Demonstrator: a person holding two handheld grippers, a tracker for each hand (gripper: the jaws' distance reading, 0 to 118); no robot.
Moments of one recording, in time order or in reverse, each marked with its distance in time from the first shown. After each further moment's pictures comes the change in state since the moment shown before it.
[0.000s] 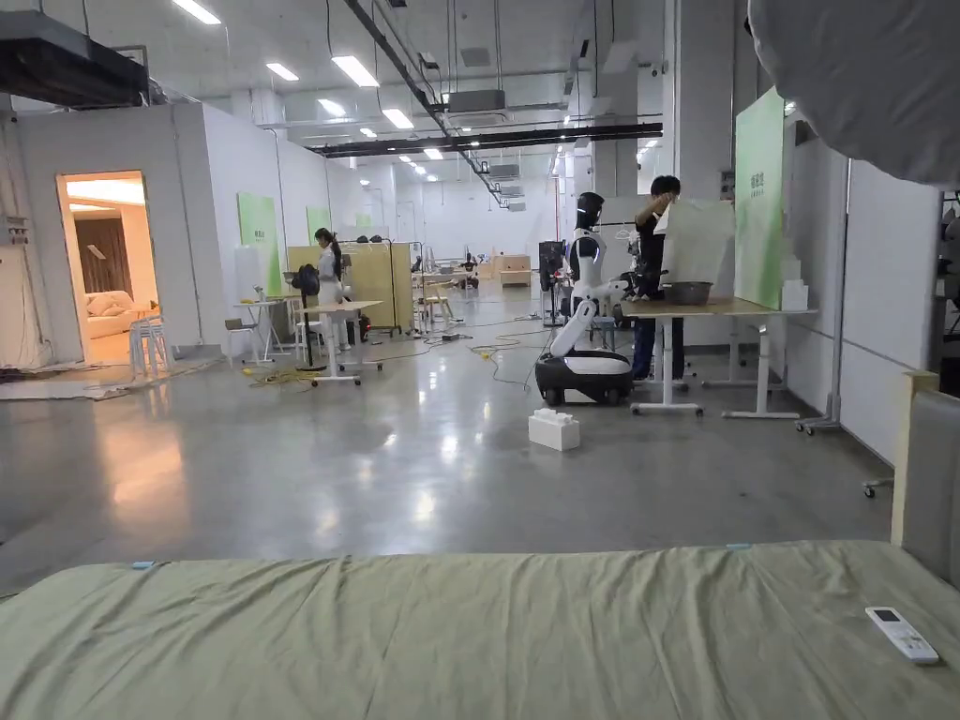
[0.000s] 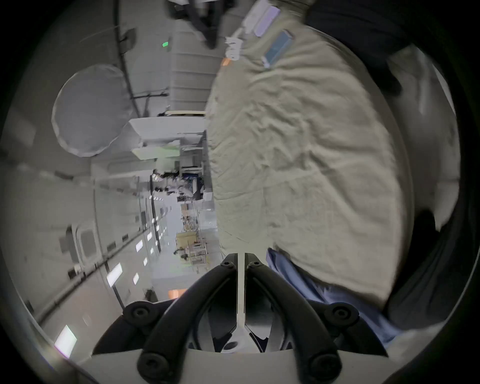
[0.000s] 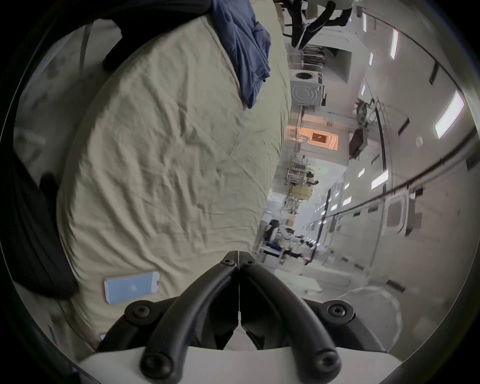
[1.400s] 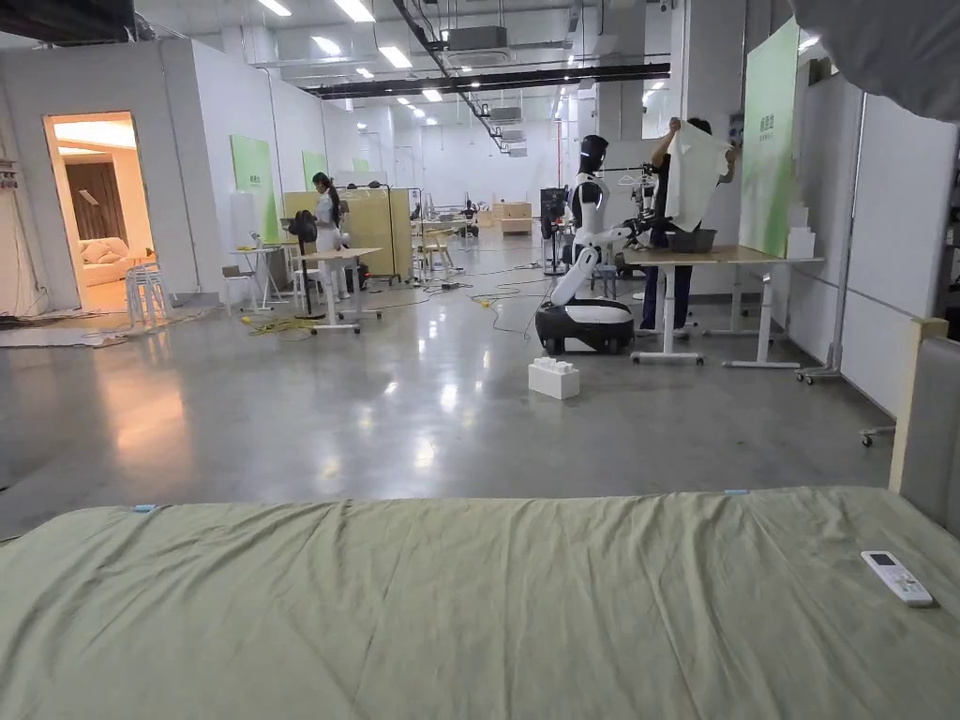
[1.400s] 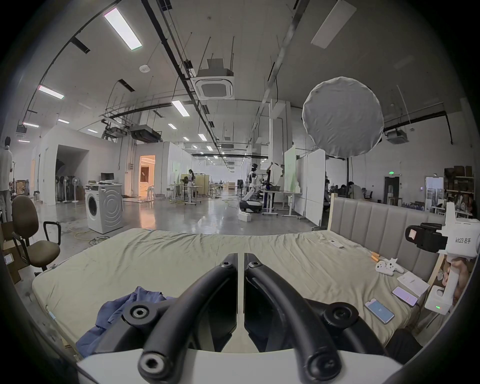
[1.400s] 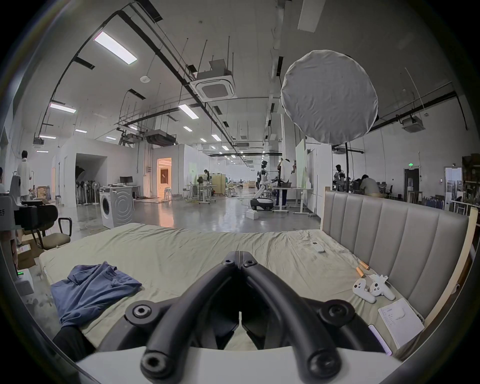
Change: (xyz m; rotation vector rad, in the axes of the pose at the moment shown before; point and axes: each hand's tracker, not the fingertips) left arm -0.118 -0.075 0.061 0.258 0.287 1.630; right arm 0.061 -0.098 0.042 0.172 -0.494 -1.834
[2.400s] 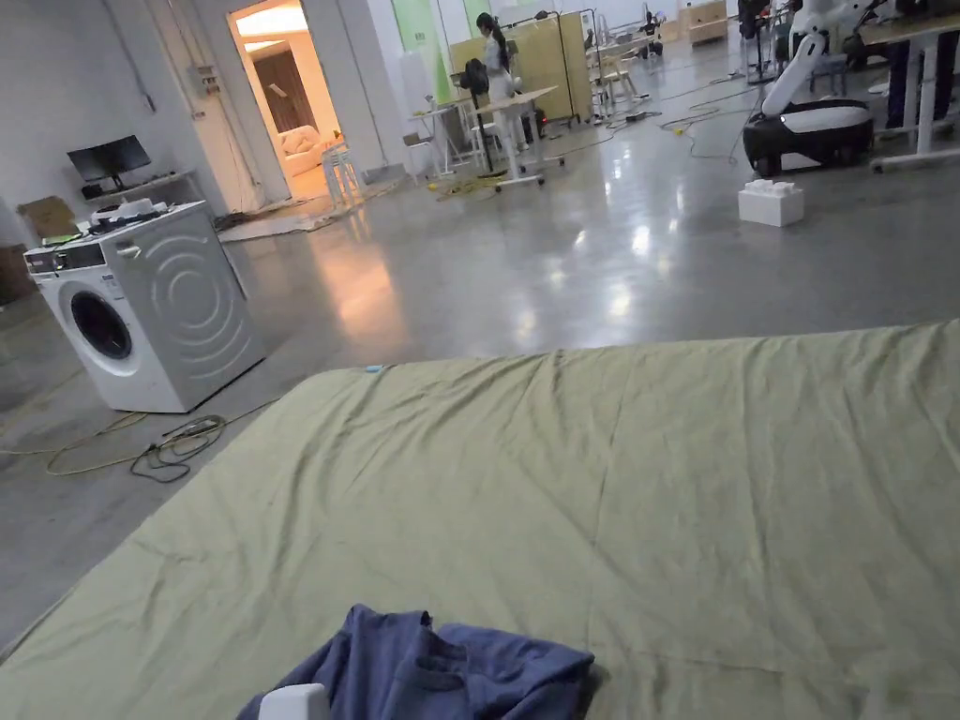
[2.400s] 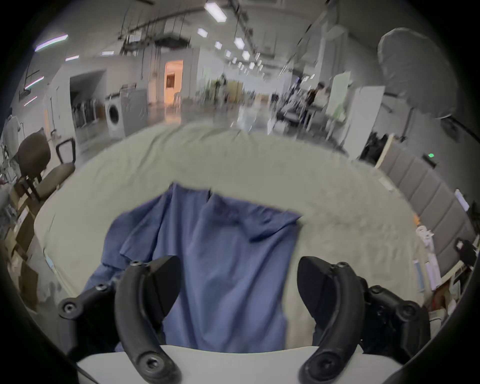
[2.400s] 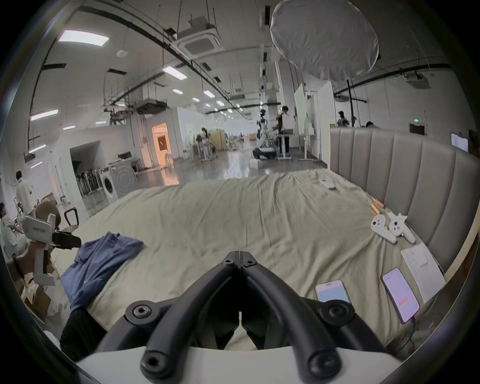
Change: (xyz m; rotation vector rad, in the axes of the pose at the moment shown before) left arm -0.183 -0.140 -0.151 -0.714 0.173 0.179; right arm 0.006 -0.083 -0.043 -0.370 0.031 -0.148
